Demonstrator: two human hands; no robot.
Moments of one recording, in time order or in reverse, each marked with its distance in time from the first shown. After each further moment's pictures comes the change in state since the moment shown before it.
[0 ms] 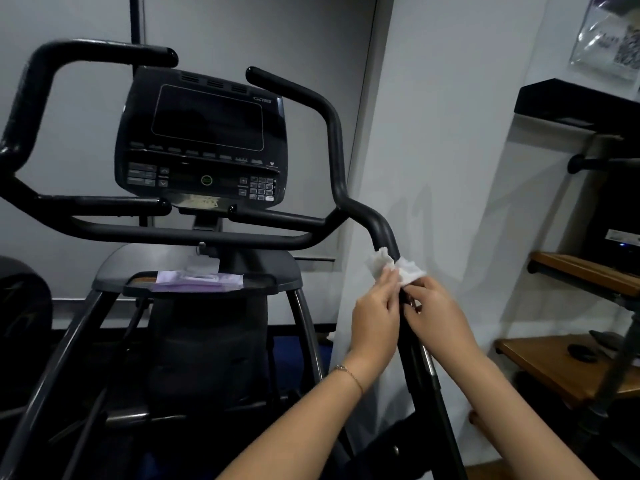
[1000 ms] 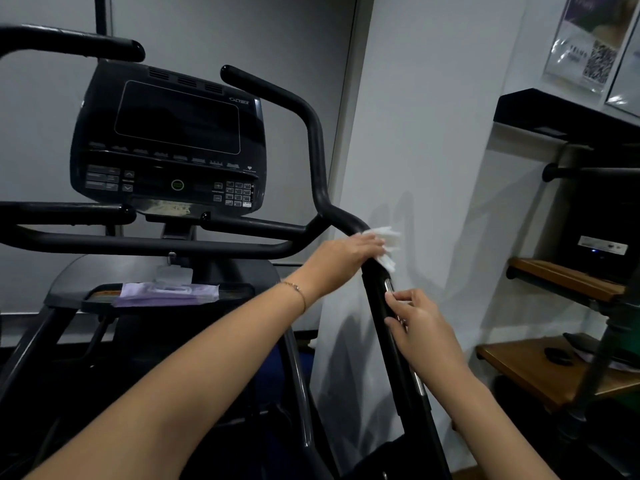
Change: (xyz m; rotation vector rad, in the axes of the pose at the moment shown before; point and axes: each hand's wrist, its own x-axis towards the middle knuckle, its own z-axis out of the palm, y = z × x) left_hand 0.124 -0.021 -0.047 0.669 -0.309 0.779; right_hand -0.004 -0.004 0.000 -0.146 0.011 -0.018
